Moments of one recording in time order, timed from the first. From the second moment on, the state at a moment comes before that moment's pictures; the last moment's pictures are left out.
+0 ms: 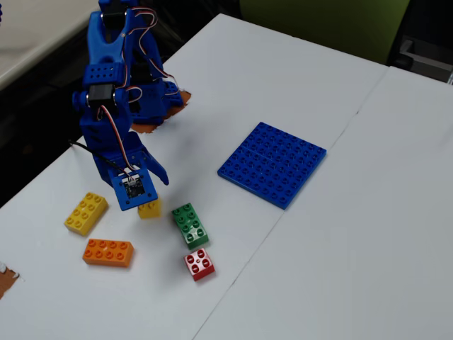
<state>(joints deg) 52.7 90.1 99.3 57.5 -113.7</state>
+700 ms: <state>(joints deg) 53.2 77.1 84.9 65.1 -109.8</state>
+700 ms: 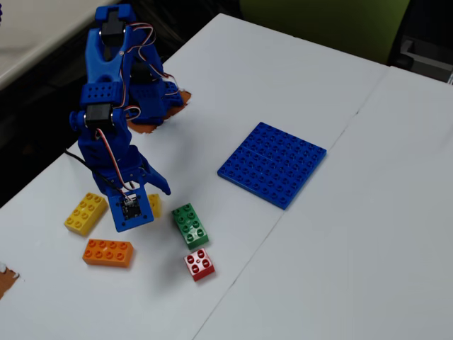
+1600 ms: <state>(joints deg) 54.3 72.9 88.1 59.8 -112.9</state>
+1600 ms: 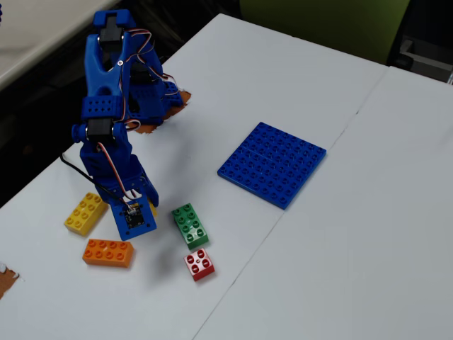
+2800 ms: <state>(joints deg) 26.7 124.4 70.8 93.2 -105.6</state>
